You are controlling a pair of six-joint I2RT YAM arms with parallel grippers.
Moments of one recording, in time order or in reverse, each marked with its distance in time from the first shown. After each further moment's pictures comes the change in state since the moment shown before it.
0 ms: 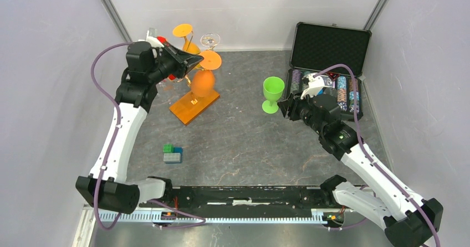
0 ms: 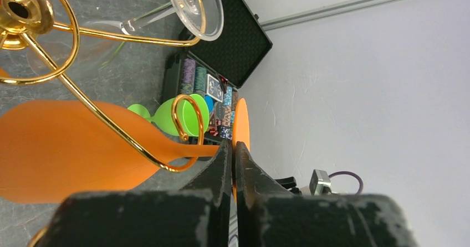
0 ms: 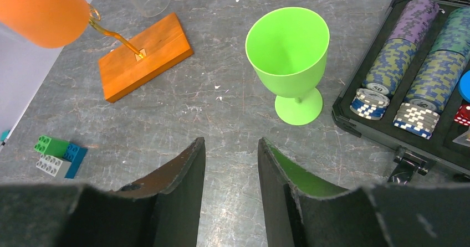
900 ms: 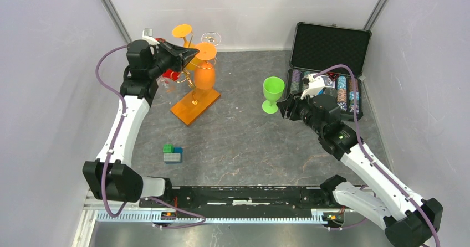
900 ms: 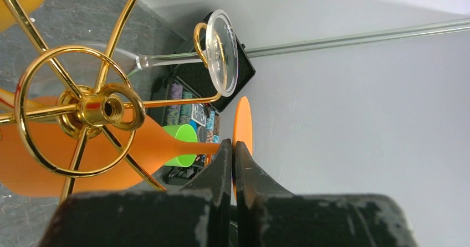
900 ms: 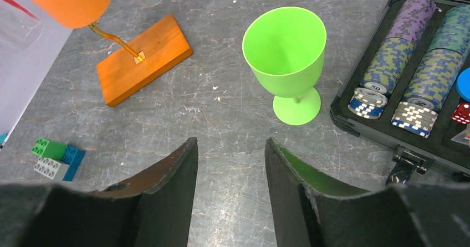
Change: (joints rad) left arm 0.094 0.072 -0.071 0.211 0.053 -0.132; right arm 0.000 0.000 -0.008 0.008 0.010 0.003
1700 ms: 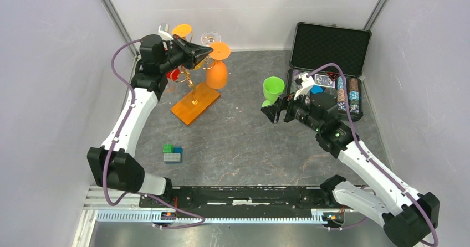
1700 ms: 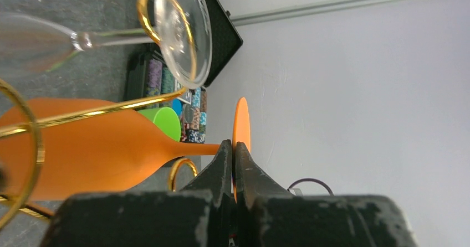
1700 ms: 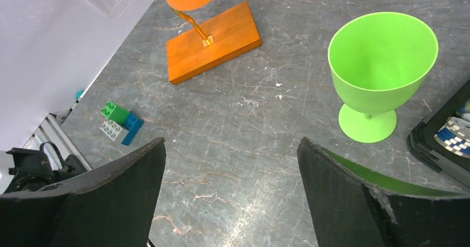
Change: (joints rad) left arm -0.077 0.096 0.058 0.045 0.052 -0.023; right arm 0.000 0.044 -0.006 0.105 -0.267 0.017
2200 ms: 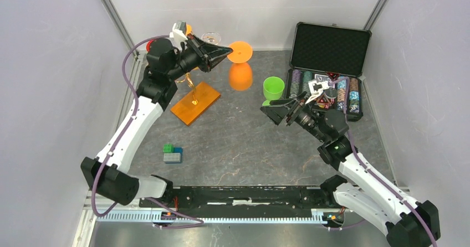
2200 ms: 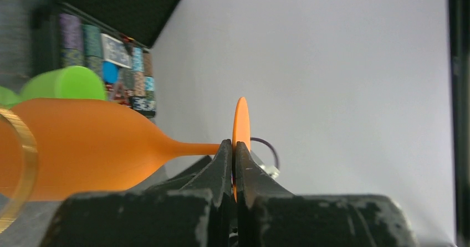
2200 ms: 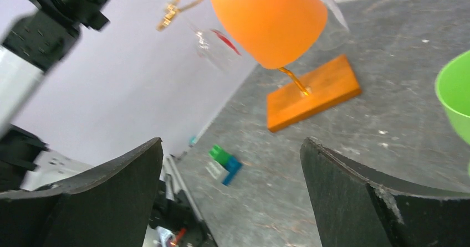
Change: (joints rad) left arm -0.190 -0.069 0.010 0.074 0.000 -0.109; right arm 0.000 -0.106 -0.209 0.451 -0.126 0.351
